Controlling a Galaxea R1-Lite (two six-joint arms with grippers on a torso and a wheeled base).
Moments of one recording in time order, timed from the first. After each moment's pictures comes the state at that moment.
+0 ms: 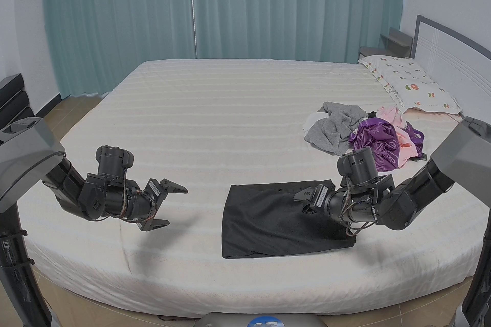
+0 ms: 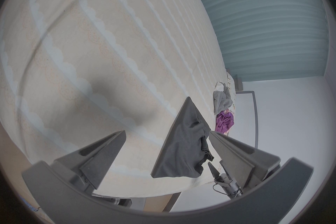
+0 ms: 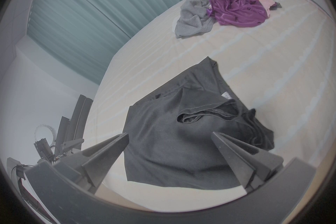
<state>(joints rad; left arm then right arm) -0.14 2.11 -0.86 -0.48 -0.47 -1.02 0.49 2.13 -0.92 -0.48 -0.02 0.83</state>
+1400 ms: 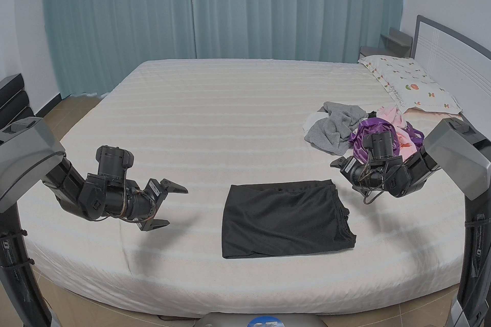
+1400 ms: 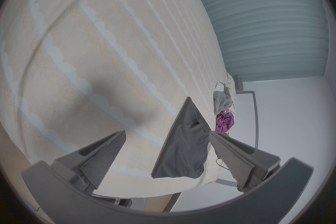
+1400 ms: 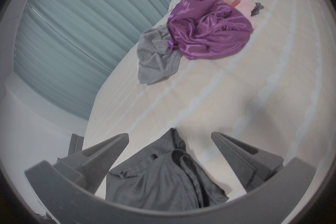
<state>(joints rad) -0.14 2.11 -0.86 -0.47 -0.47 -1.02 0.19 2.37 -1.23 -0.49 -0.01 0.85</state>
